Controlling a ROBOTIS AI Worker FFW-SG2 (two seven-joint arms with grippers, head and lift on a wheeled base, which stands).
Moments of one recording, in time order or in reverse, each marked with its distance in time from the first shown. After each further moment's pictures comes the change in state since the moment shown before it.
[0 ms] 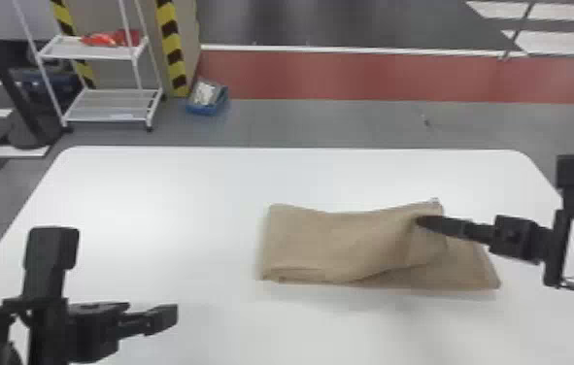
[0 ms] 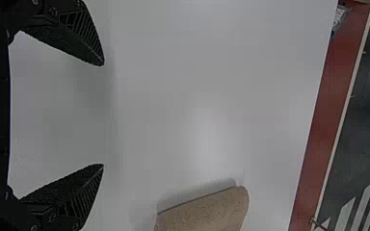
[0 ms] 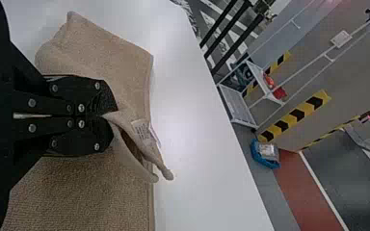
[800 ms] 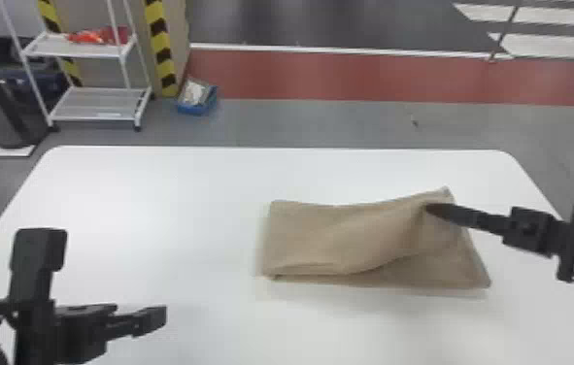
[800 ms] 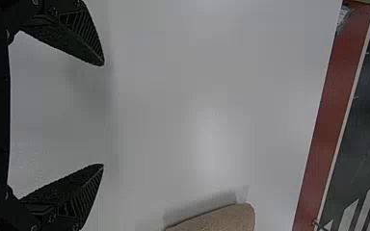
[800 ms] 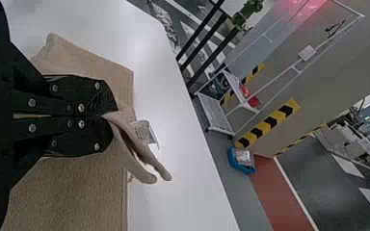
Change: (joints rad) left arm -0.008 0.000 0.000 0.024 -0.002 -0.011 0.003; right arm 0.000 -0.033 -0.067 -0.032 -0.048 -0.009 0.018
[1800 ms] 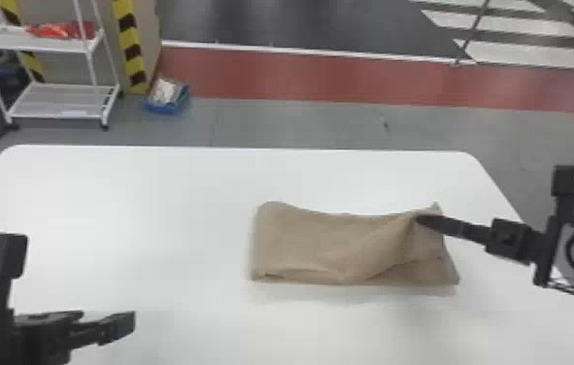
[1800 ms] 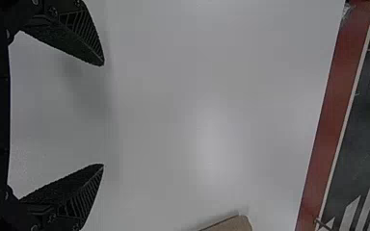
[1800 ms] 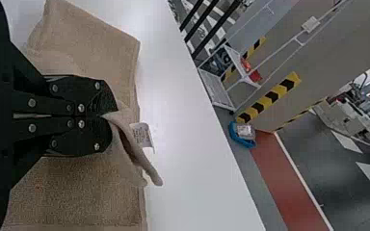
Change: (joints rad) left arm -0.001 0.000 -0.005 0.020 -0.002 -0.022 -0.007; right arm -0.008 -0.045 -0.064 0.135 0.030 -0.100 0.018
